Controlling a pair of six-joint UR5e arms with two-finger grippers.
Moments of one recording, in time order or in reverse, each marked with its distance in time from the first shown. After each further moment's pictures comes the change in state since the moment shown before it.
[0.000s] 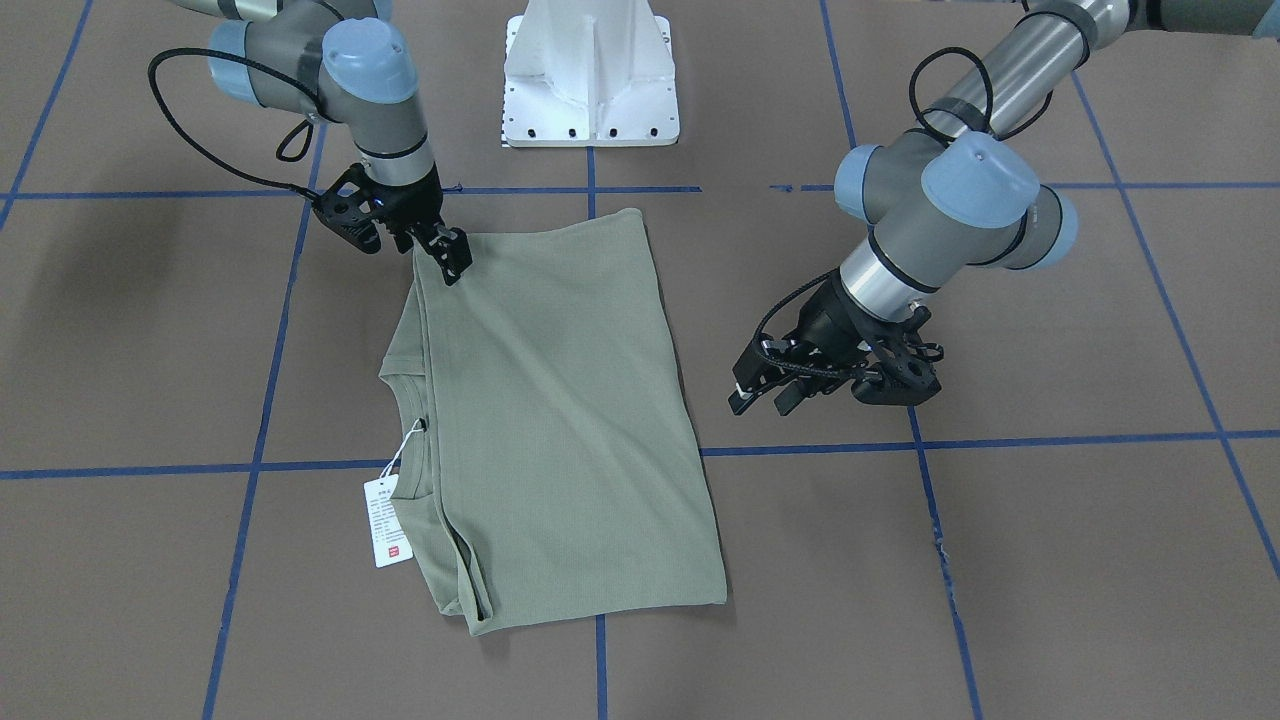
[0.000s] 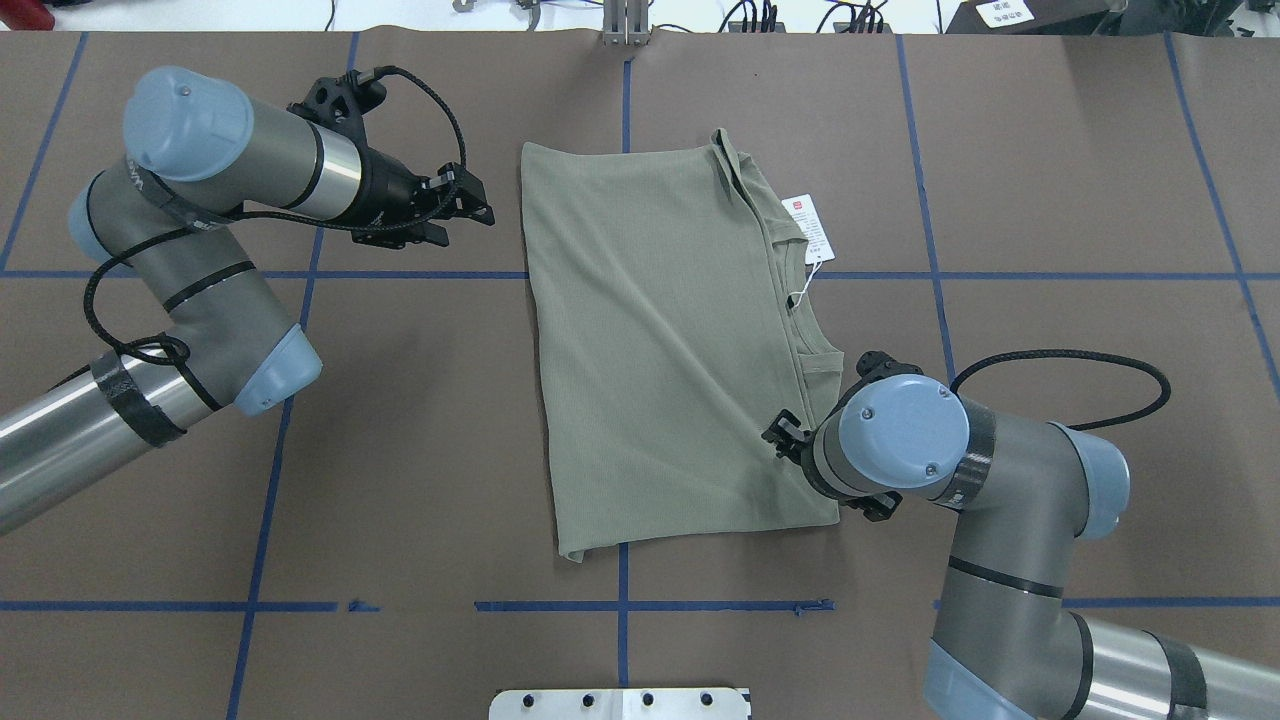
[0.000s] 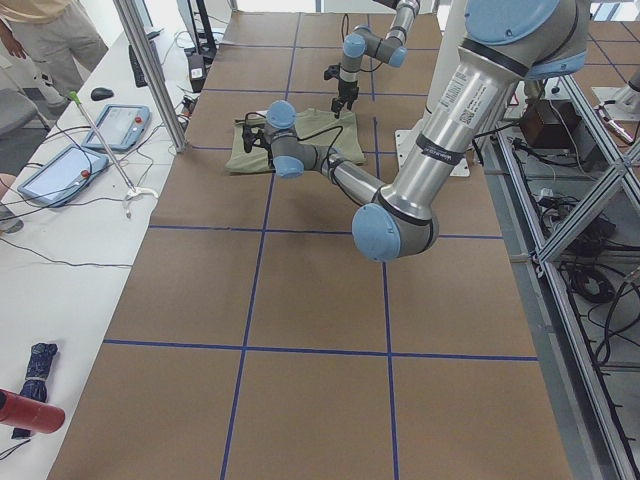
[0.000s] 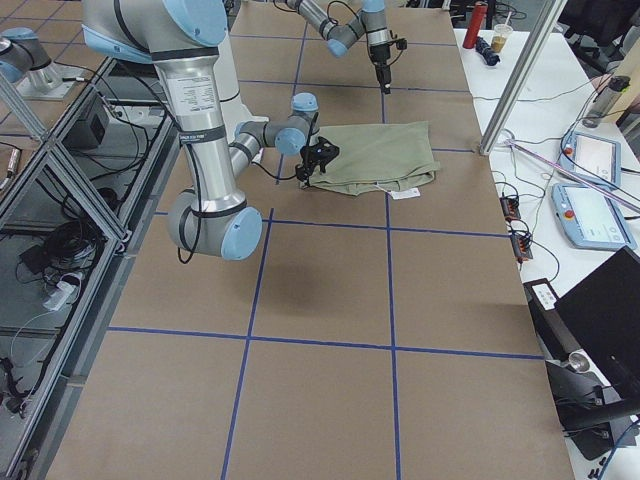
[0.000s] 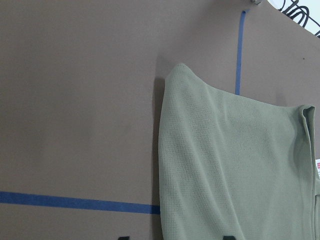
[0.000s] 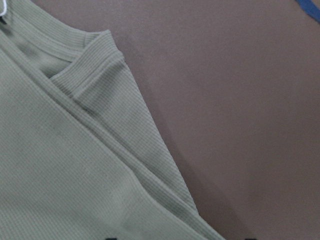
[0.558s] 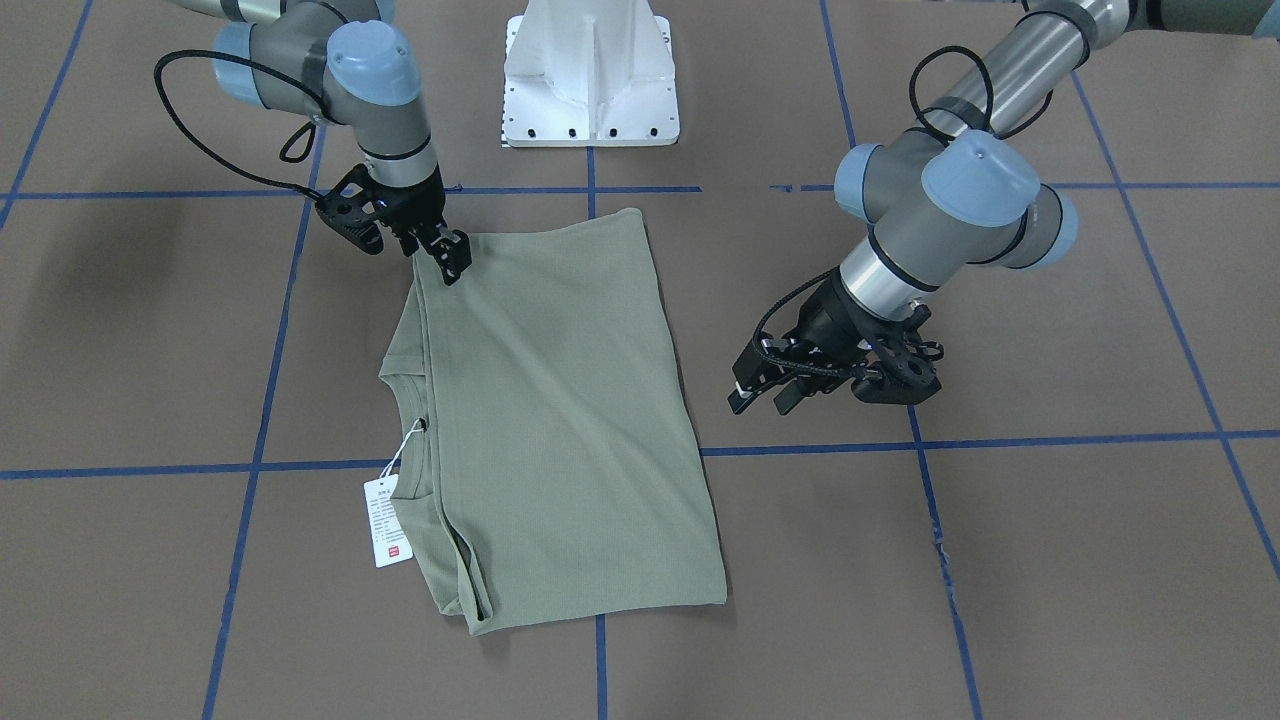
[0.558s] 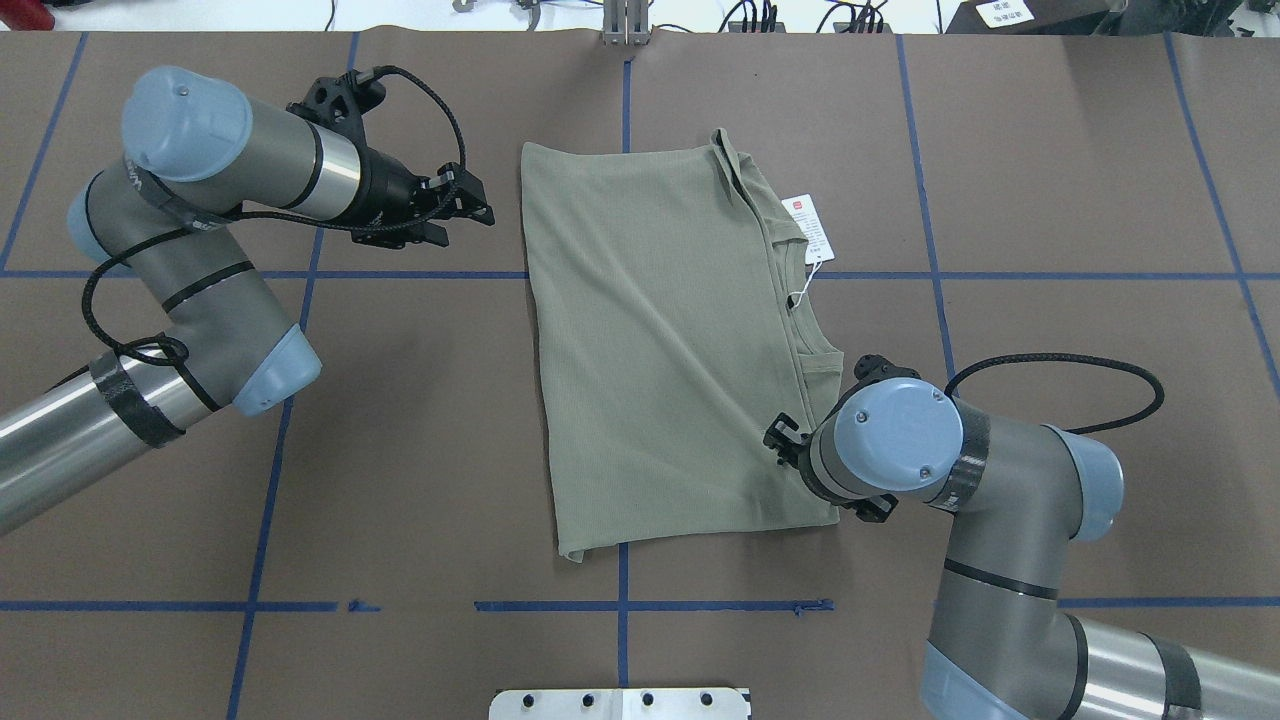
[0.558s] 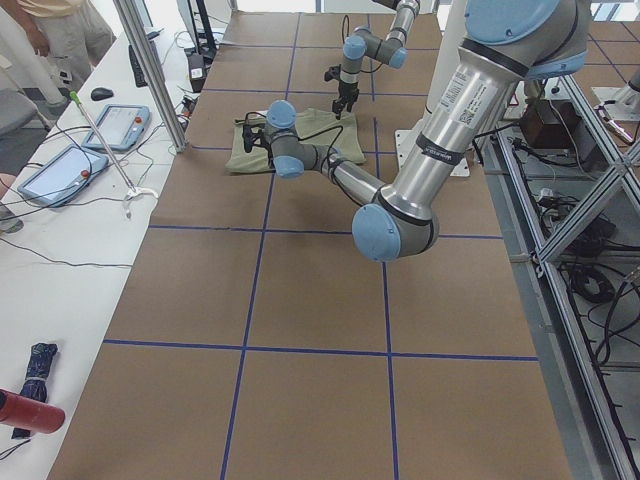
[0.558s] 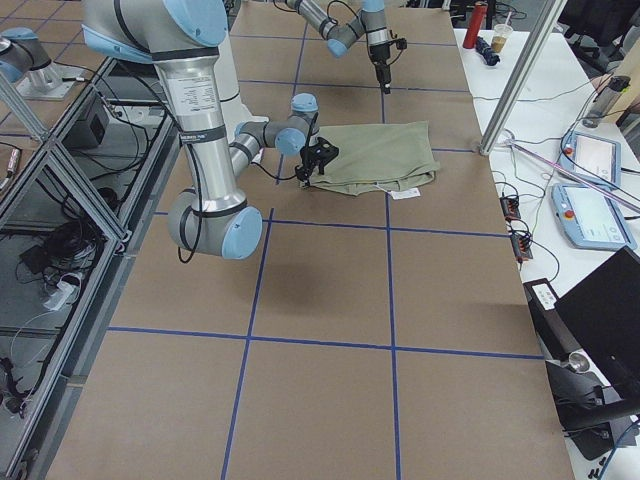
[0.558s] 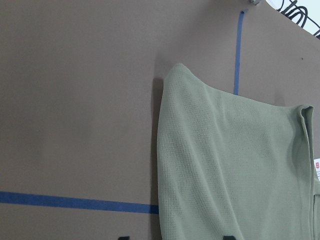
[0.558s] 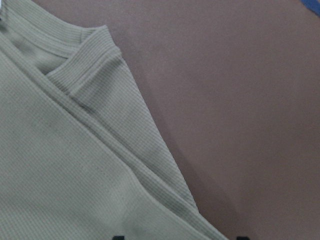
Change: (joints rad) left arm 0.000 0.002 -0.005 0.000 0.000 -0.001; right arm -0.005 0.003 -0.009 0.000 0.000 0.009
